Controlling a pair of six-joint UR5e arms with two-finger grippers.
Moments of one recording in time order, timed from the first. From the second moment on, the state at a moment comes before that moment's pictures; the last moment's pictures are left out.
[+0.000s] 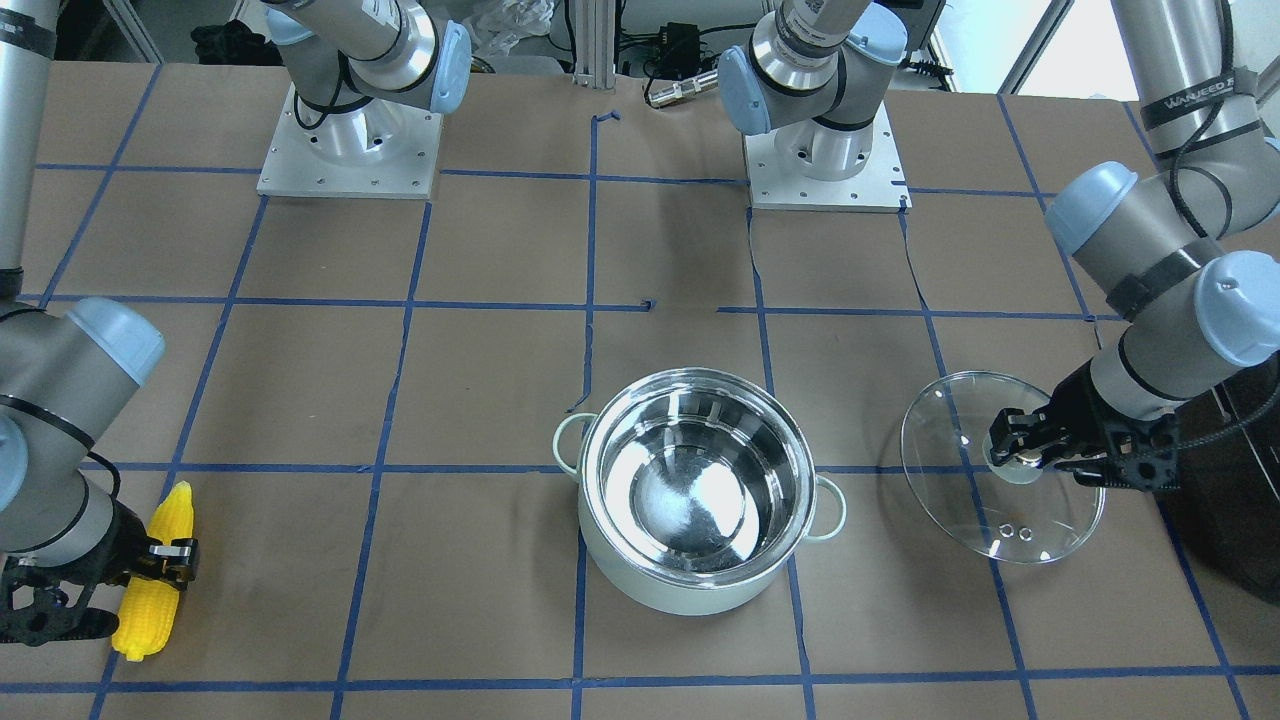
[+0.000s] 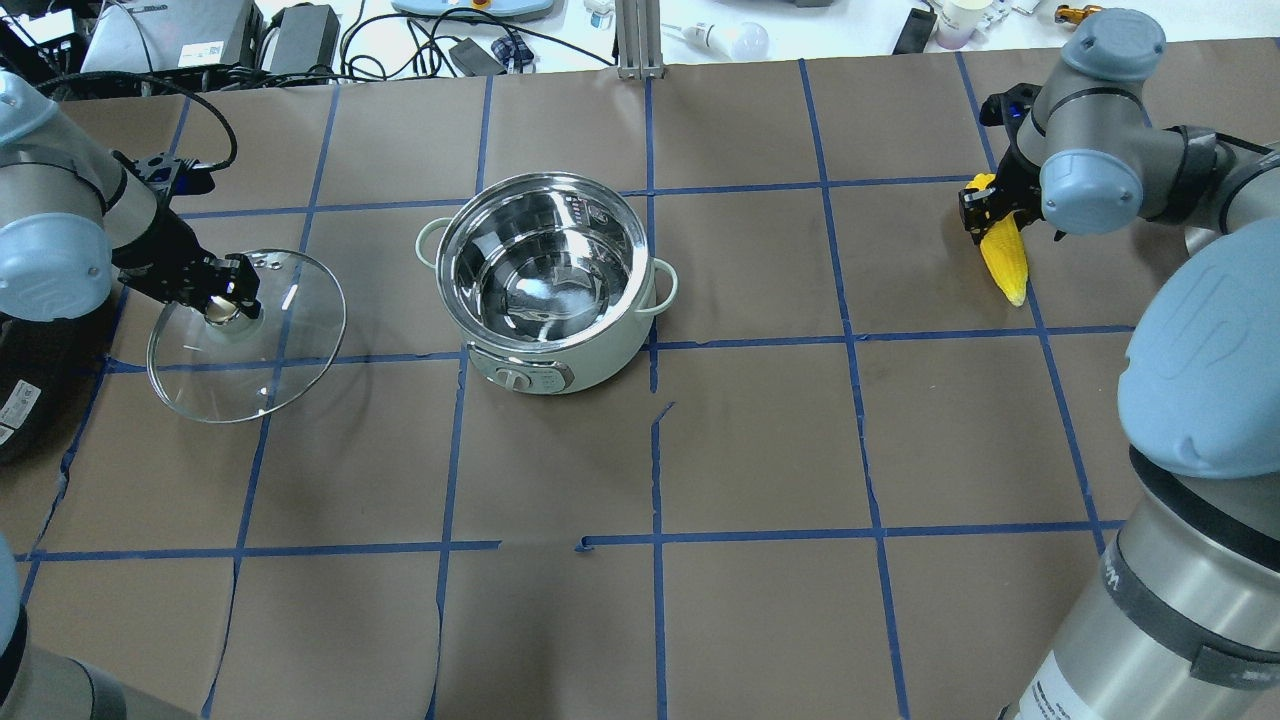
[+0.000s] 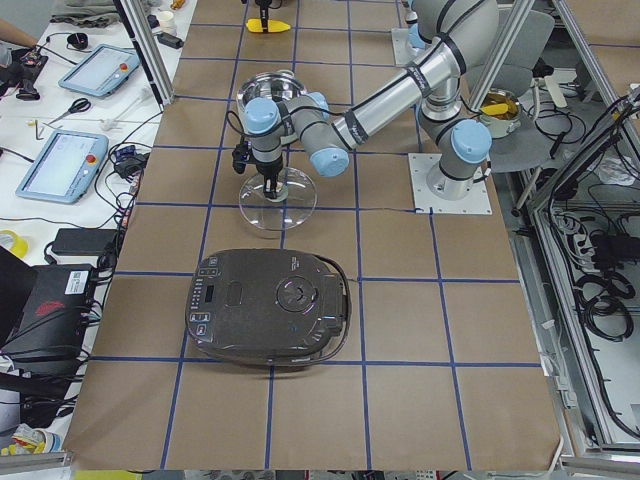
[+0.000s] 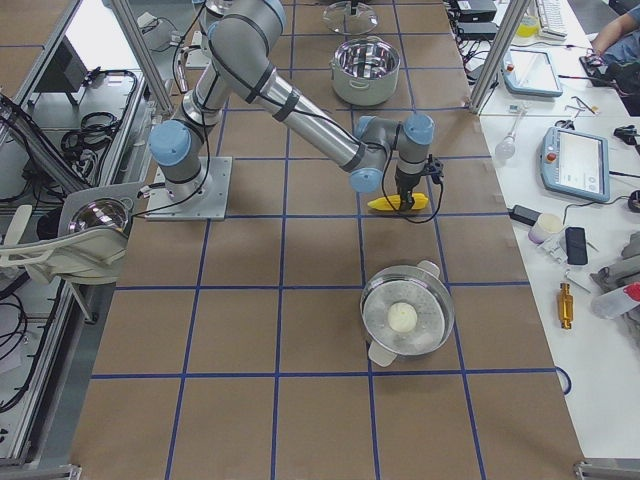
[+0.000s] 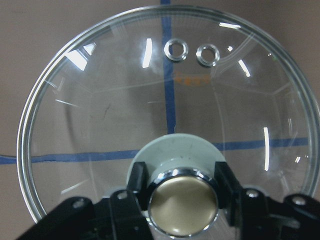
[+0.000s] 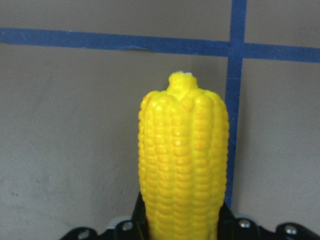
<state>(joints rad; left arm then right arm) -1.14 -1.91 -1.79 -1.03 1.54 0.45 1.28 -0.95 1.56 -2.26 -1.61 -0.34</state>
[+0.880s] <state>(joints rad) -1.14 -1.95 -1.80 -1.01 1.55 0.40 1.63 -1.10 1.30 -1.90 -1.60 0.19</state>
